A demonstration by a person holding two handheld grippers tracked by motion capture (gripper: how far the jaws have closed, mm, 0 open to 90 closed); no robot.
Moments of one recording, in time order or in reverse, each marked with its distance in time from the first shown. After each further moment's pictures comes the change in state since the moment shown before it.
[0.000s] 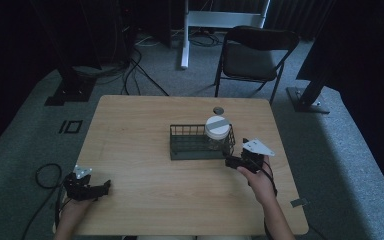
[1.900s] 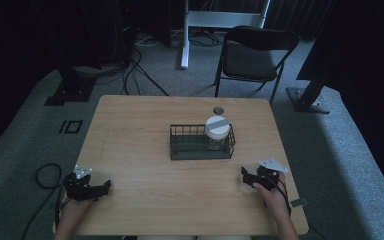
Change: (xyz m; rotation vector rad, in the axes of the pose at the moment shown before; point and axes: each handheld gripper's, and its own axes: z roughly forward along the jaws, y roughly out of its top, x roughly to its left) left arm 0.000 0.000 0.000 0.000 0.000 0.002; right arm -0.044 -0.082 -0.018 0.214 -0.146 0.107
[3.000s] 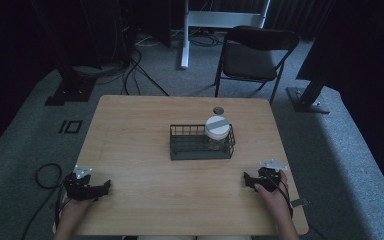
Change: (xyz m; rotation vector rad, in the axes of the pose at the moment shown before) left arm 0.000 0.000 0.000 0.000 0.000 0.000; right arm -0.008 -0.005 0.001 0.149 0.001 -0.002
